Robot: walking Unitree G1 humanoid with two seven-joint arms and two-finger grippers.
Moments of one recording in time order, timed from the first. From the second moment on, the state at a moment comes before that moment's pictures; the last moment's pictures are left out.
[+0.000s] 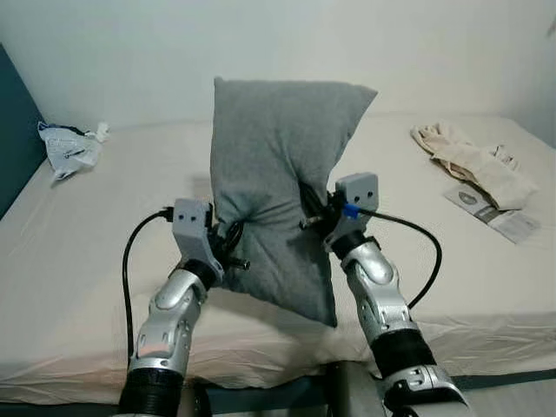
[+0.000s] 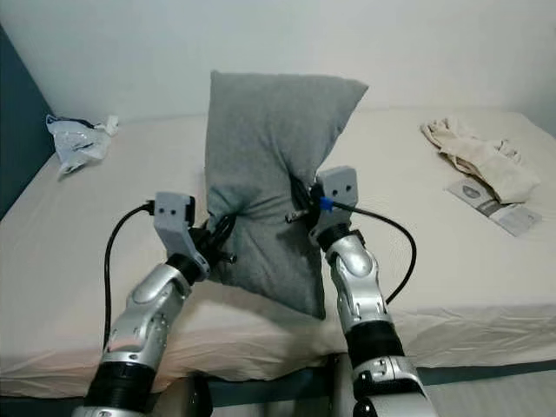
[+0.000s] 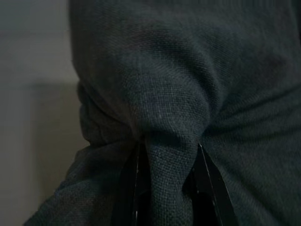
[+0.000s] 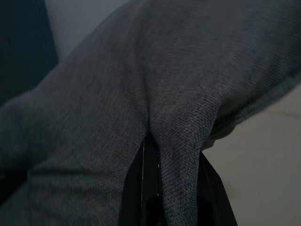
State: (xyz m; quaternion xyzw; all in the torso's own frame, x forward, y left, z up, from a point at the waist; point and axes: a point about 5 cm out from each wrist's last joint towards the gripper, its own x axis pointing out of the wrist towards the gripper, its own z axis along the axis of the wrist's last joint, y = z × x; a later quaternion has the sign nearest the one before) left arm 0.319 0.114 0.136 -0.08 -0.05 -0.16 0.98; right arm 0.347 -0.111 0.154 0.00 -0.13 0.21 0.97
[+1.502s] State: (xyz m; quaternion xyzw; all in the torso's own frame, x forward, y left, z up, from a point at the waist) left arm 0.314 0.111 0.120 0.01 -0.05 -0.10 0.99; right arm 0.334 -0.118 0.123 -0.05 -0.08 0.20 0.97
